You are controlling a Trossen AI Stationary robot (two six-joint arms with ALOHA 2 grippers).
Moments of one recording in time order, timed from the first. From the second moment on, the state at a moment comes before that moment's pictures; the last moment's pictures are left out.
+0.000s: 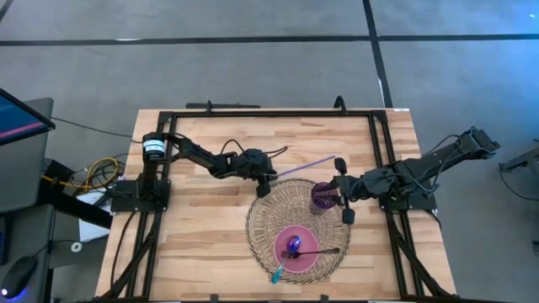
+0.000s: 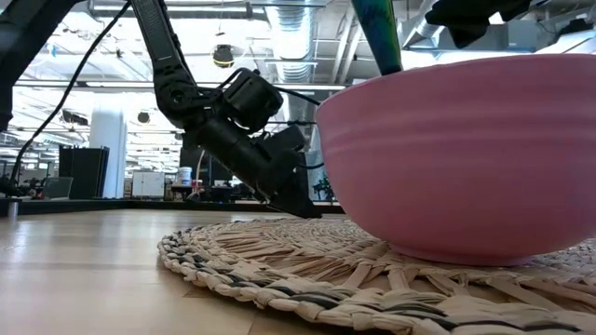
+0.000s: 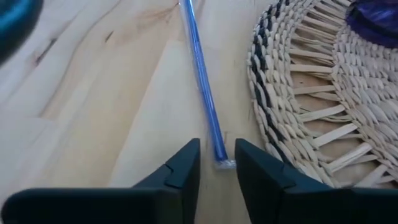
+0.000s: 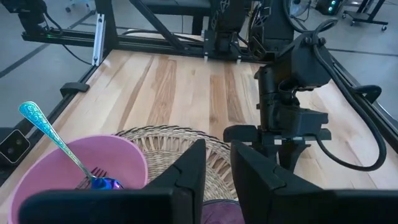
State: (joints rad) left arm 0.17 1.84 0.84 0.54 0.05 0.00; right arm 0.38 0.90 0.64 -0.12 0.34 0.04
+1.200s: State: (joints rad) left arm 0.08 1.16 0.84 -0.18 -0.18 -0.09; right arm 0.36 1.26 0.81 -0.02 0.32 -0.14
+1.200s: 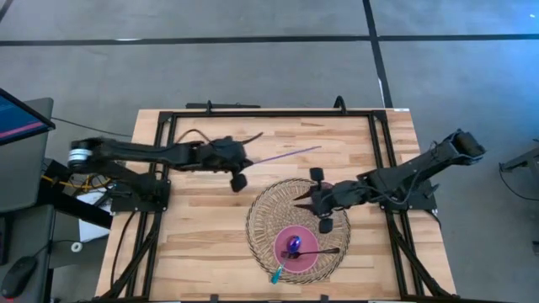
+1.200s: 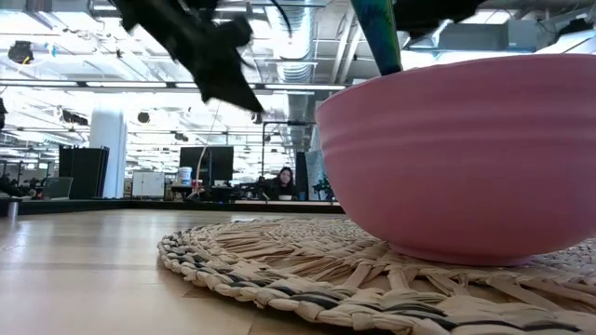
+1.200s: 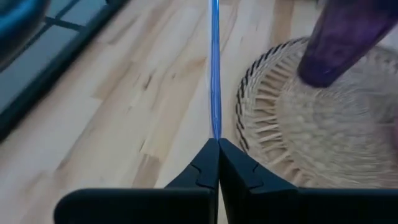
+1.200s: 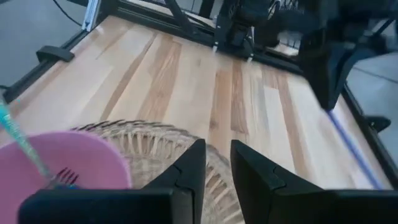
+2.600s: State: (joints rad) left arm -0.17 1.09 0.84 -0.21 -0.29 -0.16; right arm 0.14 1.64 1.17 -0.31 0.42 -0.35
